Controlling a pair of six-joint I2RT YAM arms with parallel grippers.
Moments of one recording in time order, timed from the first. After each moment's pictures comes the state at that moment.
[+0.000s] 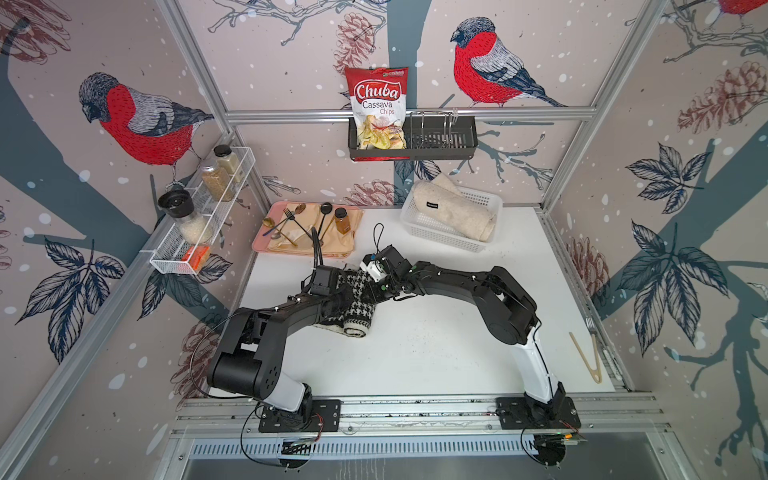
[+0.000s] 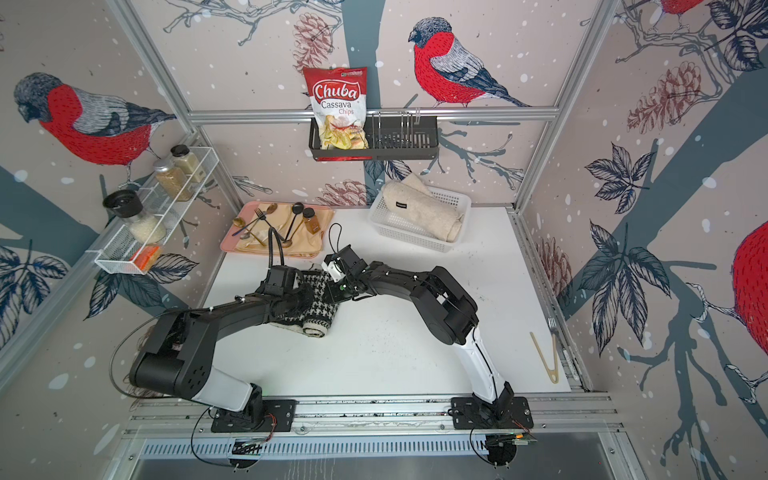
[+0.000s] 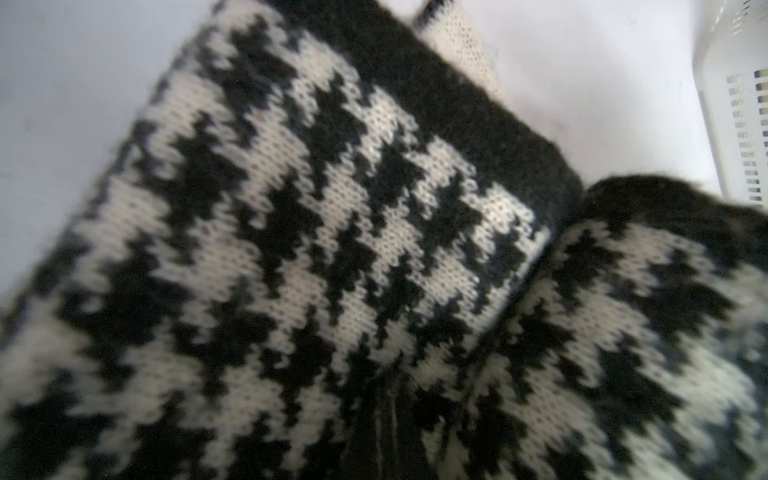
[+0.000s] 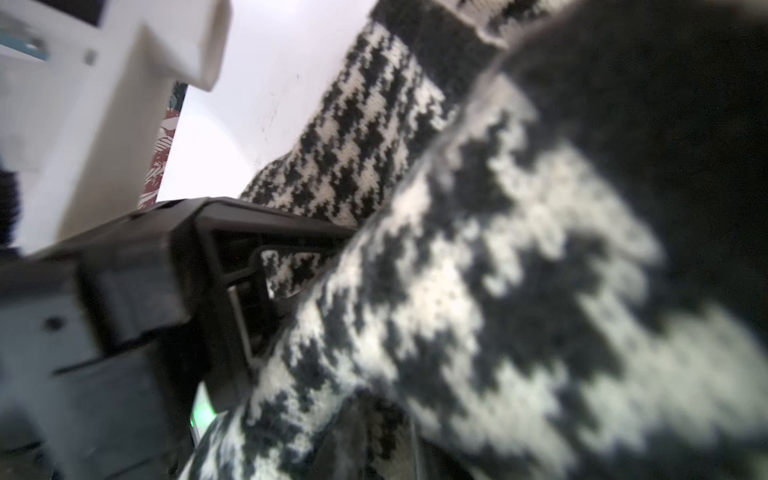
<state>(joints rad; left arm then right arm) -0.23 1.52 0.60 -0.06 0.18 -0.73 0.92 2.21 1.58 -0.26 -0.46 0.42</state>
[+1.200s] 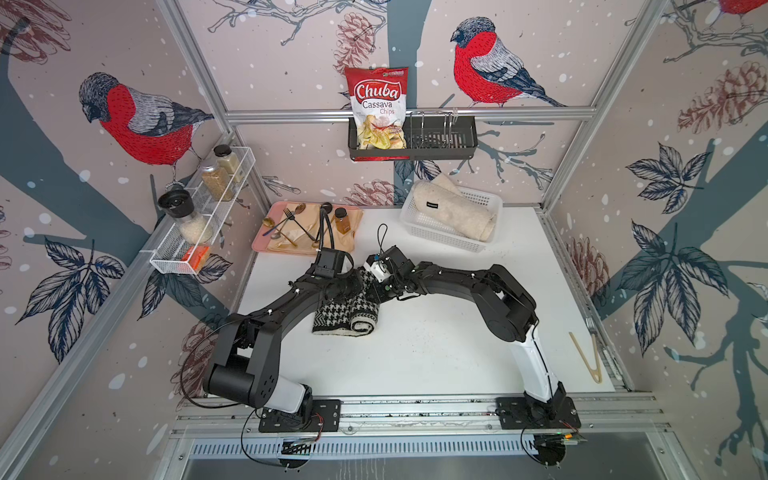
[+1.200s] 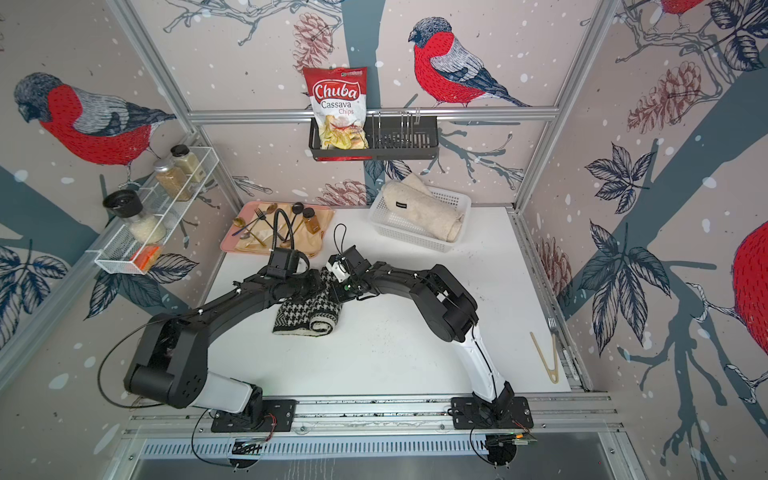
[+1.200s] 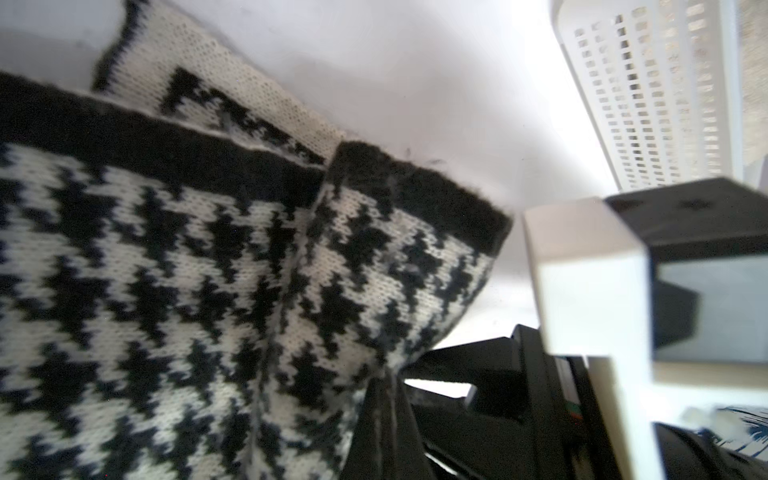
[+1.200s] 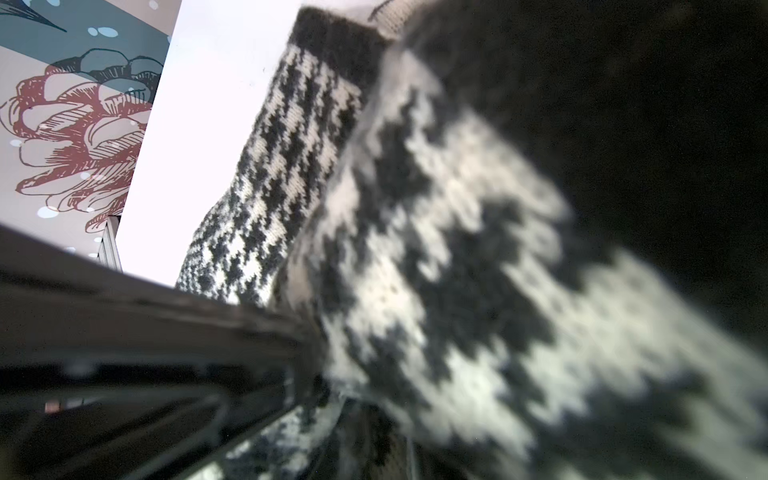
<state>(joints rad) -0.27 1.46 0.82 -0.28 0.31 -0.69 0.89 2.22 1.54 -0.25 -0.45 0.37</state>
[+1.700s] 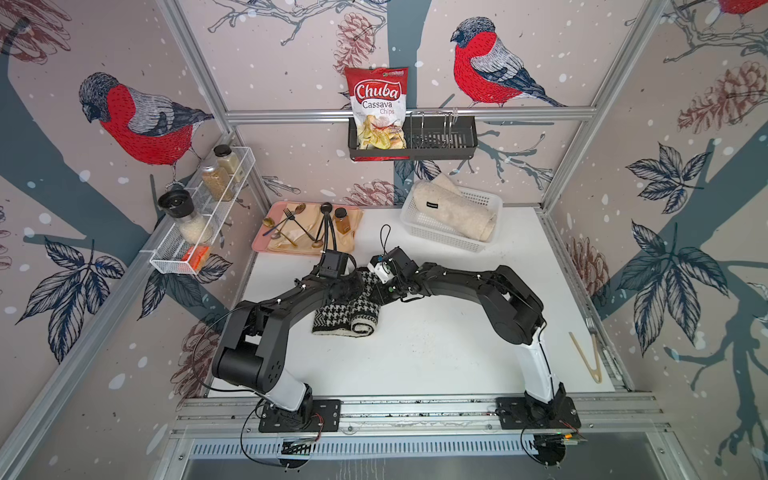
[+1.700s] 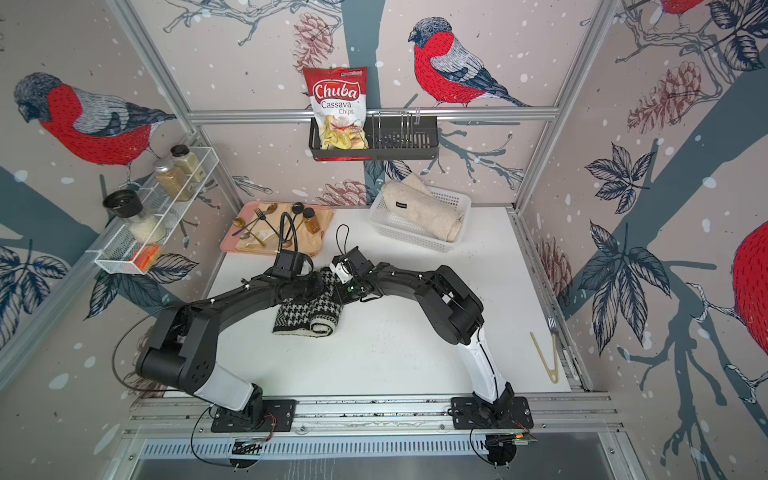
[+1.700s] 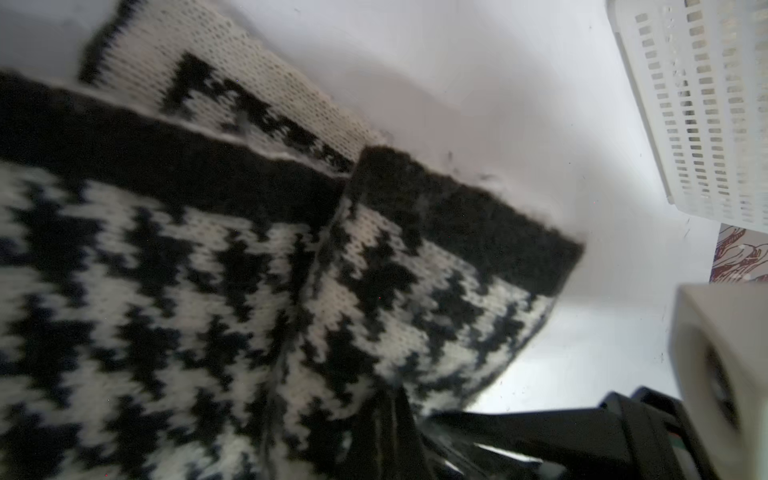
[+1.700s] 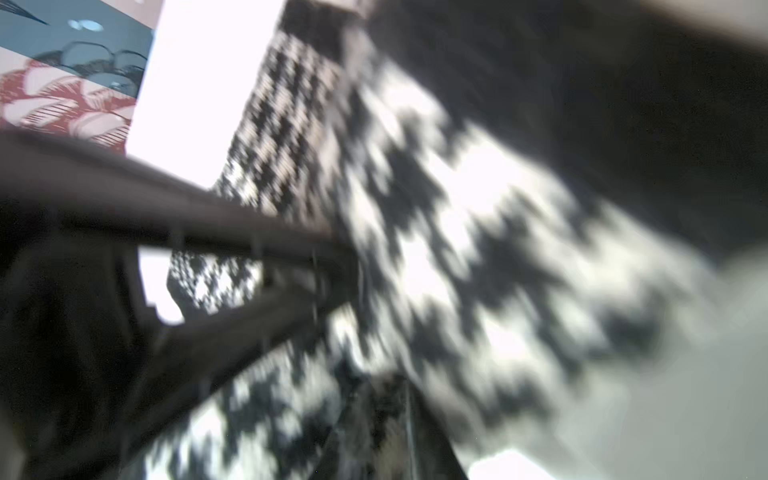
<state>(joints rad) -0.26 1.57 0.81 -0.23 0.27 -0.68 0.89 2.13 1.46 -0.27 -0.40 0.37</state>
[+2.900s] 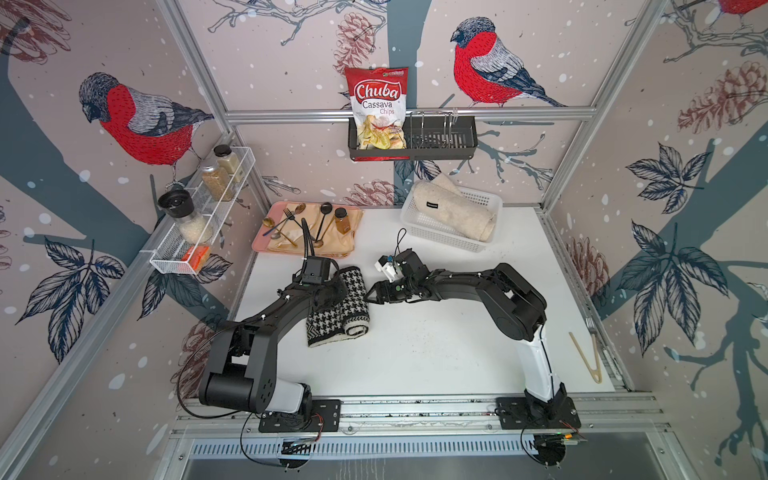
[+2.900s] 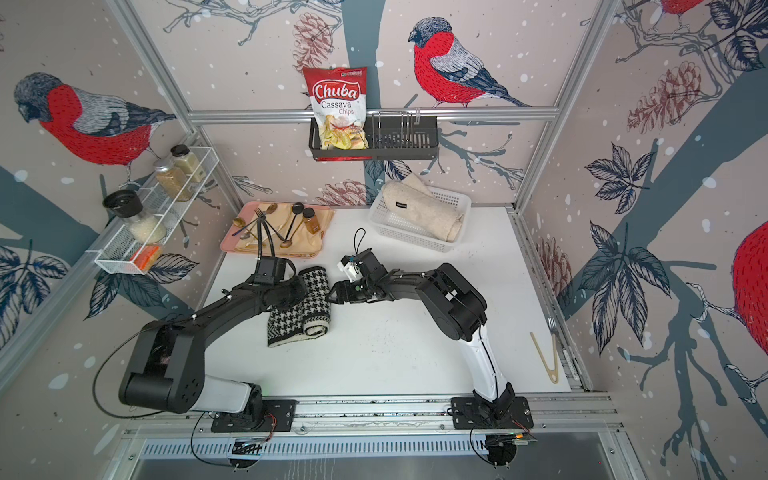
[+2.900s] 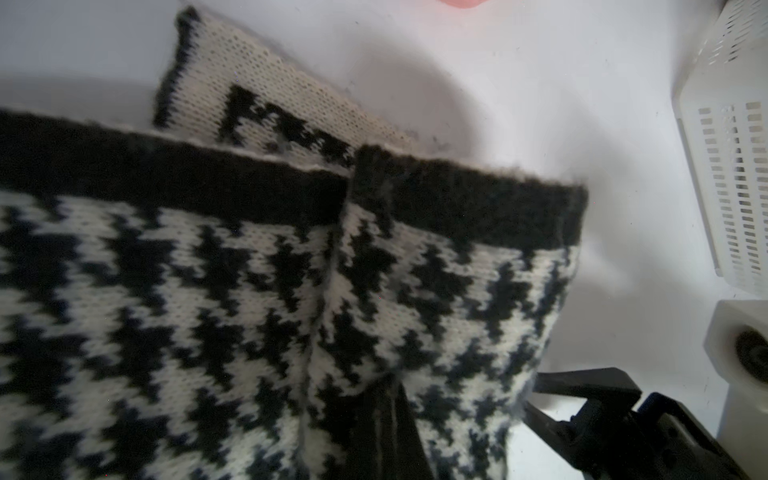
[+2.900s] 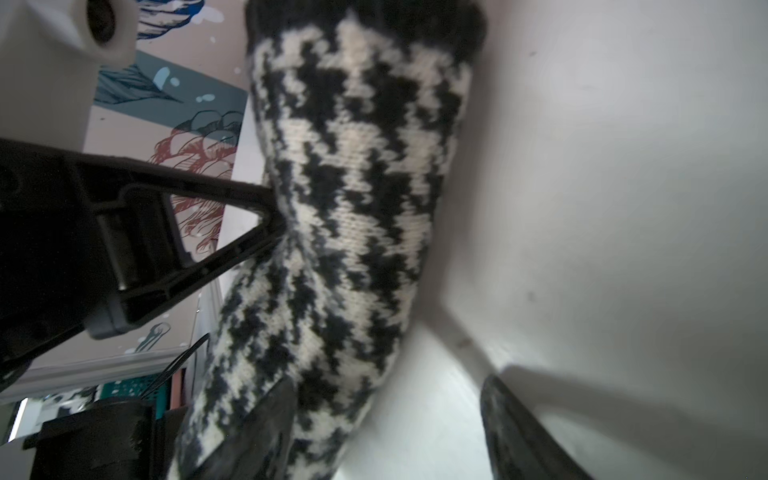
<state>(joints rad) -0.15 1.44 0.72 -0.28 0.19 -0.69 0.84 2.18 1.32 0.11 -0.66 0.58</state>
